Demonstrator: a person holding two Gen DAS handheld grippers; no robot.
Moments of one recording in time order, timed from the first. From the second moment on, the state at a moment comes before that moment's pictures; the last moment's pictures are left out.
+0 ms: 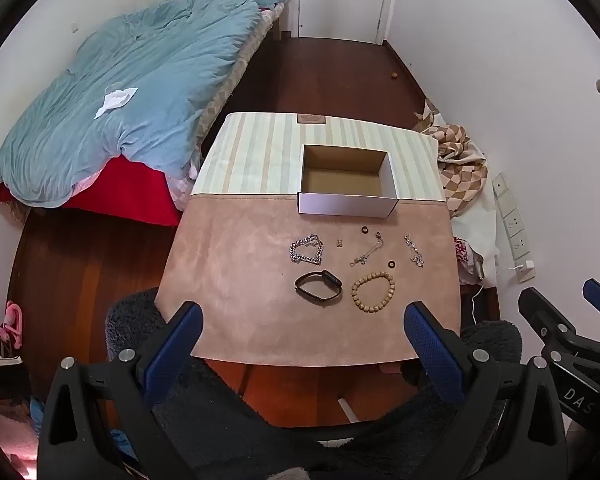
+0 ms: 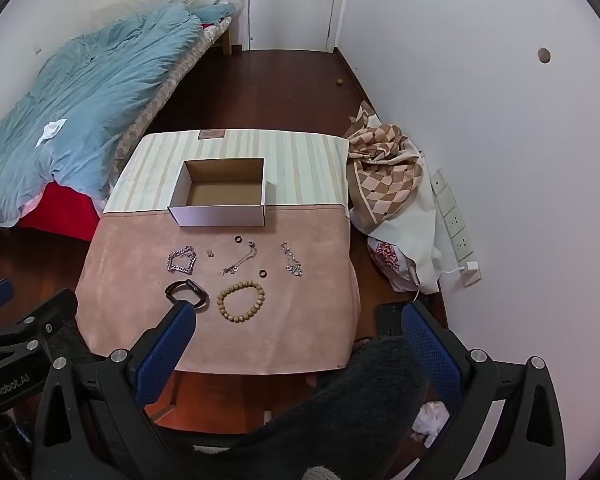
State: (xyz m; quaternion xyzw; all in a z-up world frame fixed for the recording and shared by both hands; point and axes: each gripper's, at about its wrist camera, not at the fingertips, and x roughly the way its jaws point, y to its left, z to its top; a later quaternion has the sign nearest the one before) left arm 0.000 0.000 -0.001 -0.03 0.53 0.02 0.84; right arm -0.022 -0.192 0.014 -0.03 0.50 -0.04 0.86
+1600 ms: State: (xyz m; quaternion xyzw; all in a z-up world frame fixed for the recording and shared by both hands) left arm -0.004 0.000 0.001 -0.02 0.53 0.02 0.85; right arm -0.025 -0.194 0.020 -0.03 0.49 -0.04 0.87
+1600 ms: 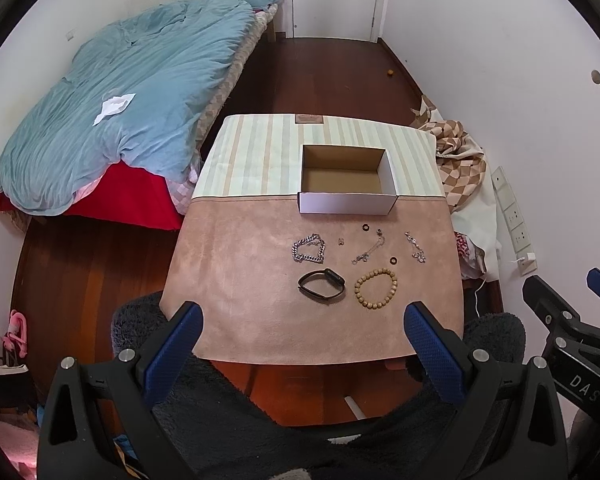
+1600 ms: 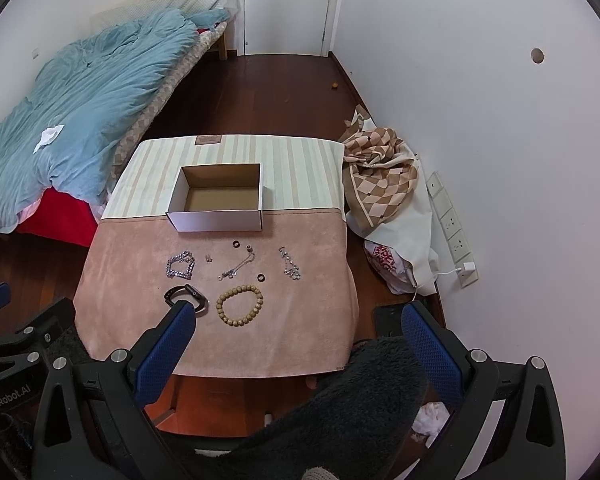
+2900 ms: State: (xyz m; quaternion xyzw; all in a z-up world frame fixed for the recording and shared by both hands) left arm -0.002 -0.001 0.006 -0.02 0.53 0.01 0.85; right arm -0.028 -0.200 0.030 -0.03 0.48 -0.05 0.87
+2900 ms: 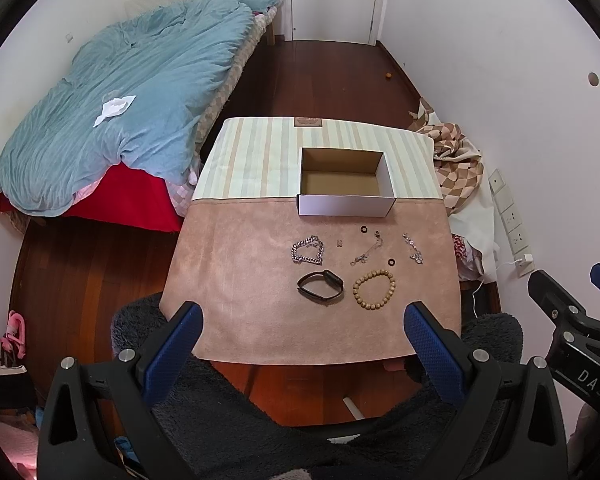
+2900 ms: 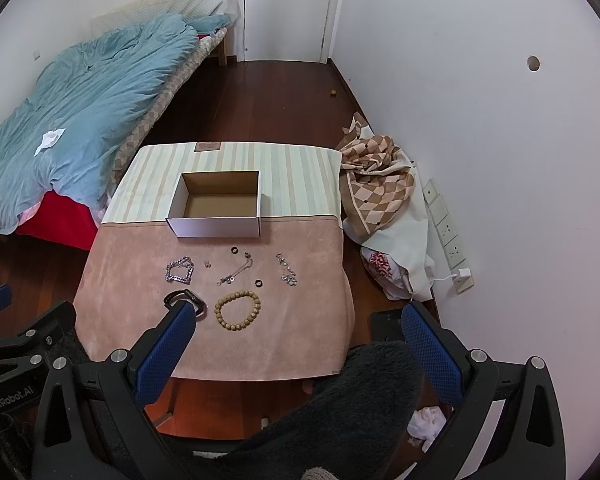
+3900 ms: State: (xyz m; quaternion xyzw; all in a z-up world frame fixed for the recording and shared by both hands) left arm 0.079 0.023 -0.135 0.04 0.58 0.09 0.81; right arm 0.062 -0.204 -0.155 0.03 0.61 -0.04 0.79
